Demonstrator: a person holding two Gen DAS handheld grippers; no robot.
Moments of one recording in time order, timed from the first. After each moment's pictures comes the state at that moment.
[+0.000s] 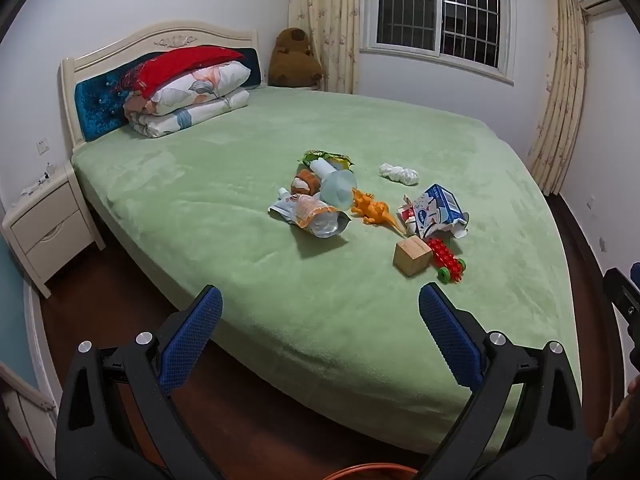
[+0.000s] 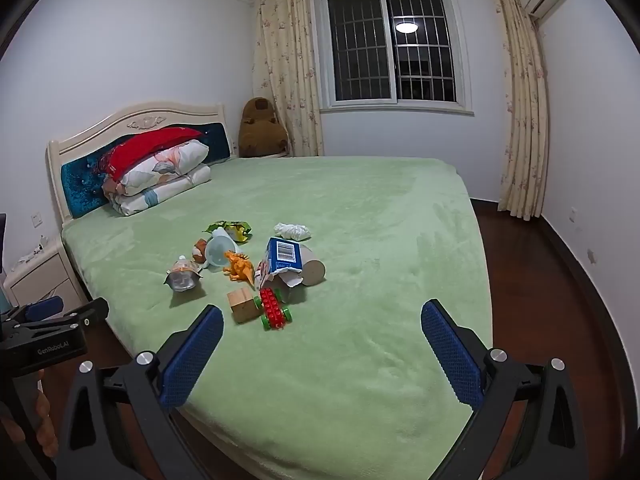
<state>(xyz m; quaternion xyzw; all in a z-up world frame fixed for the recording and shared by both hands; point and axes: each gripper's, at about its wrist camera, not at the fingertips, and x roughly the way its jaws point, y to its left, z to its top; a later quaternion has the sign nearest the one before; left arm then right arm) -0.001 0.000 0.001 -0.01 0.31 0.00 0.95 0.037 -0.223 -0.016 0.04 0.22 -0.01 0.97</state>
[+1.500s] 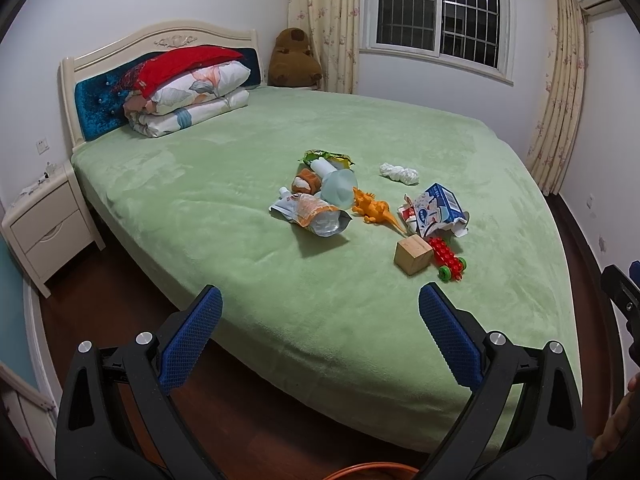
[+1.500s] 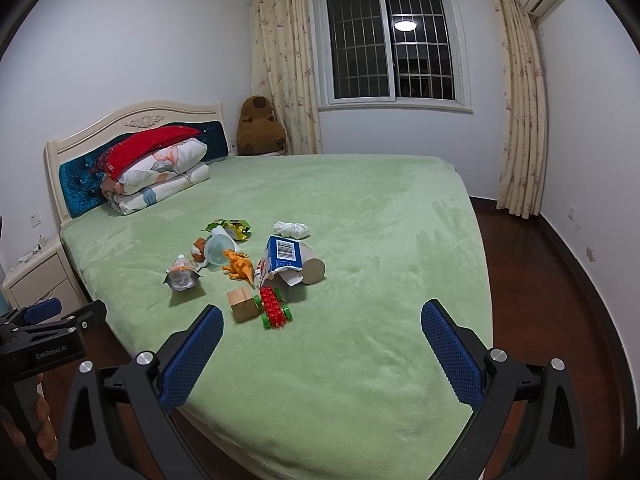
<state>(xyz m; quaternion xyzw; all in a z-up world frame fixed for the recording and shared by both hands) -0.004 0.000 0.001 -0.01 0.31 0.00 0.95 0.038 -0.223 -0.015 0.04 0.23 -0.02 0.97</state>
